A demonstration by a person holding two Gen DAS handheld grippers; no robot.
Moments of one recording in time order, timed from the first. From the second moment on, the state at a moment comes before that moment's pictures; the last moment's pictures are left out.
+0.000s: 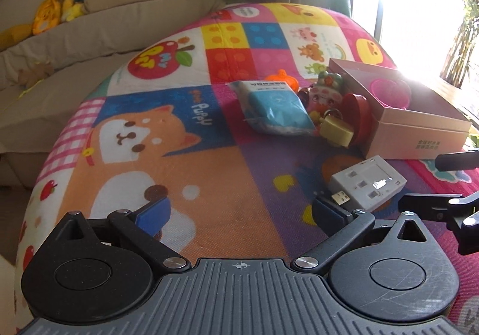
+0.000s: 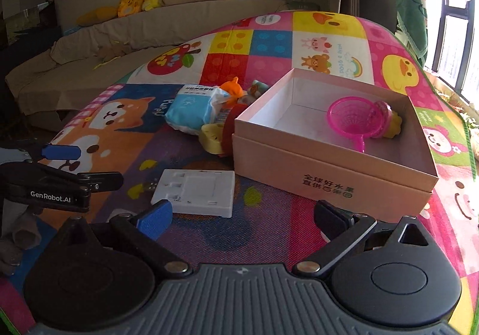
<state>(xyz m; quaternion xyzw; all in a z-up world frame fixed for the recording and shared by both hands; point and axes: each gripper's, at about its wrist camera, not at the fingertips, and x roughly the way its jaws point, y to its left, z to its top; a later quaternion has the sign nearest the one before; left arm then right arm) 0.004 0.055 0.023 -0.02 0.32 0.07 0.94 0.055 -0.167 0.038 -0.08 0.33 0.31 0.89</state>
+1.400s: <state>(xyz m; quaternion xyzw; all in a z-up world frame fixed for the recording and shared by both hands) 0.116 -0.003 0.009 0.08 0.29 -0.04 0.95 0.072 -0.296 0.008 0.07 0.35 0.15 0.92</state>
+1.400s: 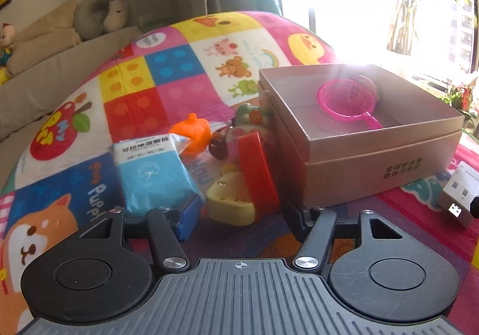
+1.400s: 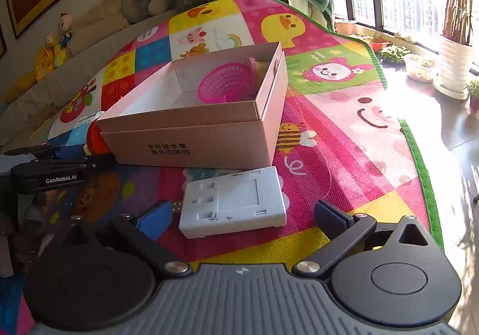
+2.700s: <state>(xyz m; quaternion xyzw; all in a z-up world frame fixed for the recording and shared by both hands) 0.072 0.006 0.020 0.06 0.29 0.03 0.95 0.071 -0.282 0.008 0.03 0.35 0.13 0.93</state>
